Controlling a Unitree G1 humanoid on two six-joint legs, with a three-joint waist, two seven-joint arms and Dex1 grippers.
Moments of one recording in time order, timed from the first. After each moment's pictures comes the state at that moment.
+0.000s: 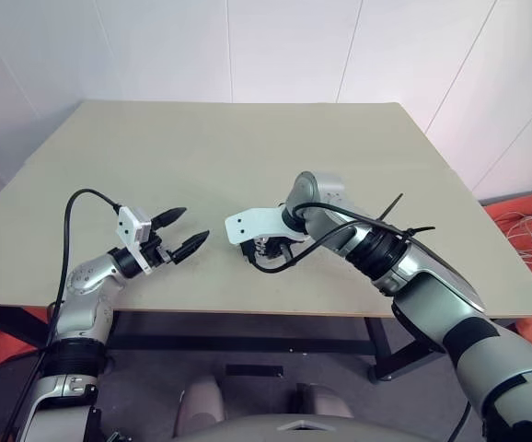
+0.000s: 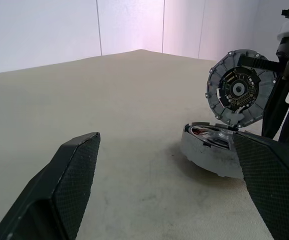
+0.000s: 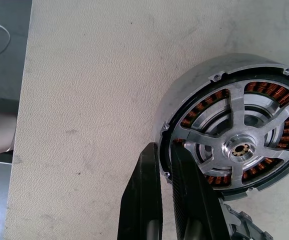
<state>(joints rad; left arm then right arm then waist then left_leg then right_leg) -0.23 0.42 0.15 0.29 -0.43 -0.06 -1.00 -1.01 -0.33 0.76 0.28 -0.48 0.55 1.49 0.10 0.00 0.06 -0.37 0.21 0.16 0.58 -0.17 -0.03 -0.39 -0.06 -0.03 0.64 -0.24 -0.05</state>
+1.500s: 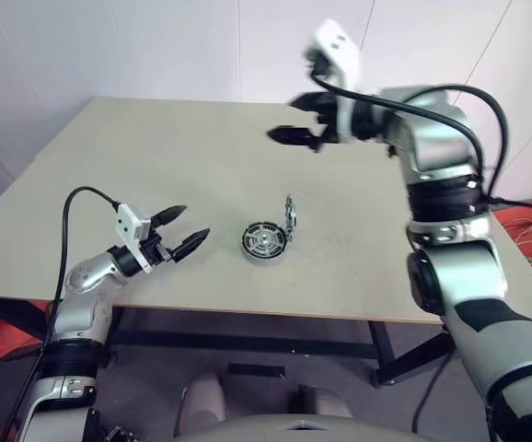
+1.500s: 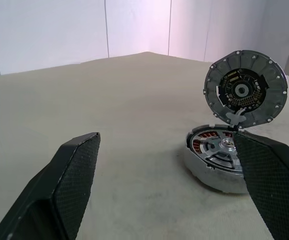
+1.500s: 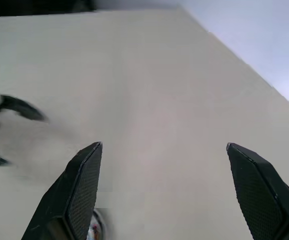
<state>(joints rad) -0.22 0.43 0.15 0.23 -0.44 -0.01 -0.99 -1.09 -0.42 0.00 0.27 -0.02 0.82 1.00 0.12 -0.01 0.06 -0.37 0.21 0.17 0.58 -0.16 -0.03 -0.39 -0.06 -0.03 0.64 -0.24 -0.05</state>
